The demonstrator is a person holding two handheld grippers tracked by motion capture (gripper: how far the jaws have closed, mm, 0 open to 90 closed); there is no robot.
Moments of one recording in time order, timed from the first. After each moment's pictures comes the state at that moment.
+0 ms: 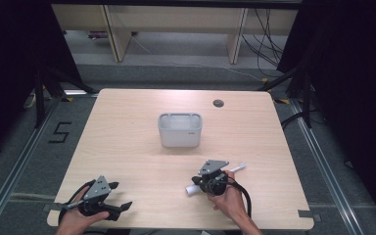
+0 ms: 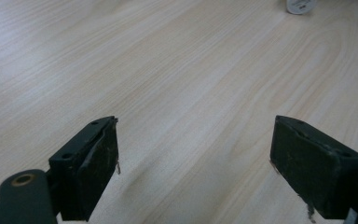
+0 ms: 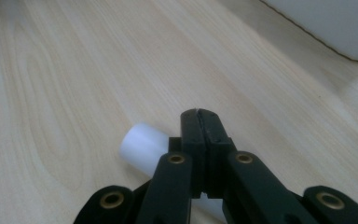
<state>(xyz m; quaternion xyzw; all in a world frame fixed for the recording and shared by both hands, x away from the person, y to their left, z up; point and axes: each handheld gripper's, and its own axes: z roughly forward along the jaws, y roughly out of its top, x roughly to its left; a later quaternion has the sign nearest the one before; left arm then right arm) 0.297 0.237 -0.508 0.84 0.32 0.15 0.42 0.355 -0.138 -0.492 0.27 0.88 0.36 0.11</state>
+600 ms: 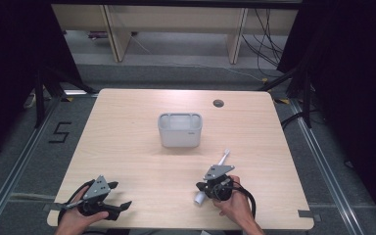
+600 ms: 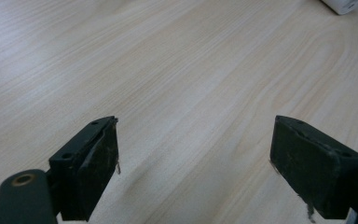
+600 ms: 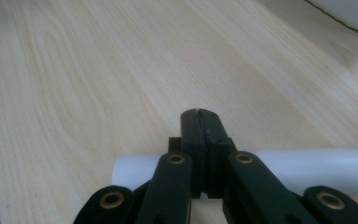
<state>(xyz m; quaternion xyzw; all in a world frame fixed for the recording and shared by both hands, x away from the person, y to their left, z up) 0.297 0.237 -0.508 0.84 0.33 0.14 0.42 0.341 -0.152 -0.492 0.28 0.89 0.35 0.09</state>
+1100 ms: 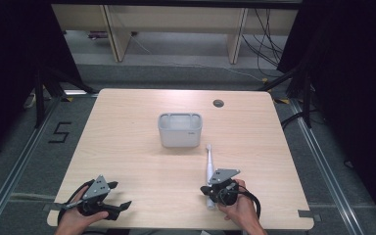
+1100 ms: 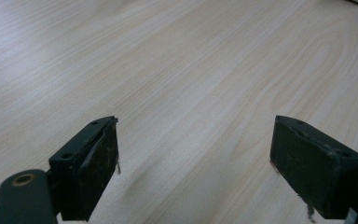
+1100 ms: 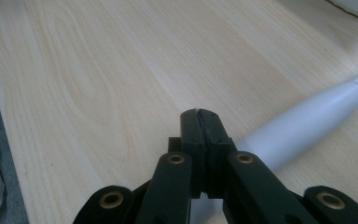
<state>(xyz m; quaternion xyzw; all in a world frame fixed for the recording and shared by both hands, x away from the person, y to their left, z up) 0.296 0.238 -0.507 0.84 0.32 0.15 0.42 0.328 -0.164 -0.491 0.28 0.89 0.35 0.09</state>
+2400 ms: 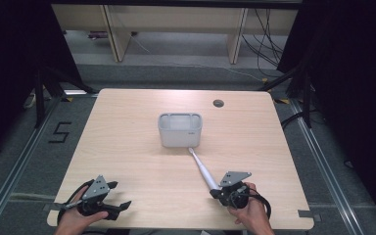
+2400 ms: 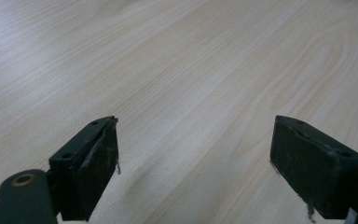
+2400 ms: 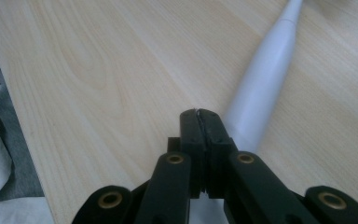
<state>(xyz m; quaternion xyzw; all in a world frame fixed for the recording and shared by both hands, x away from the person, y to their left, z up) 0.297 0.238 -0.507 0.84 0.32 0.15 0.42 0.320 -0.190 -0.488 0.29 0.89 0.34 0.08</state>
